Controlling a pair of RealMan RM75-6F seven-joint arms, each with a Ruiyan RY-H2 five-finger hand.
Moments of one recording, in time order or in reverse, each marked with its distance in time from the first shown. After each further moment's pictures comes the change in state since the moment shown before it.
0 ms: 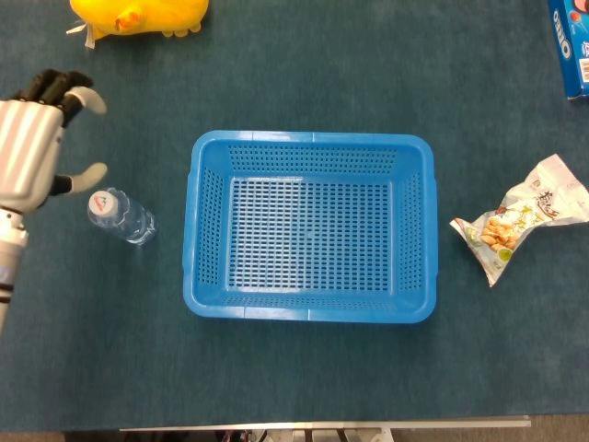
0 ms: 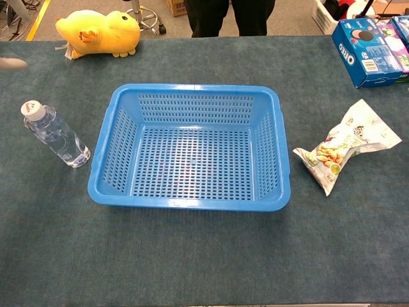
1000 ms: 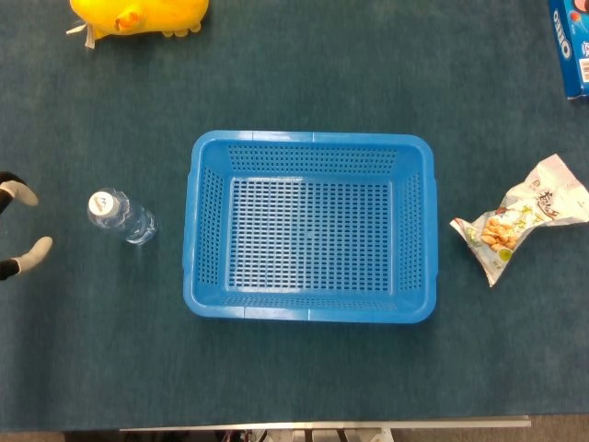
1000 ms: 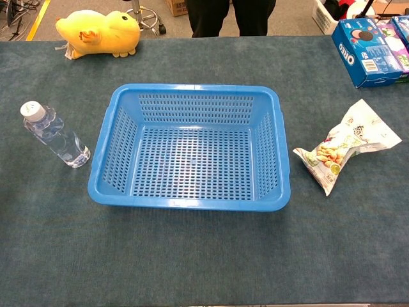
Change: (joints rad) left arm 0.321 -0.216 0.140 0.316 0.212 0.213 -0.197; right arm -0.282 -0.120 -0.071 0.045 -0.274 0.504 -0.320
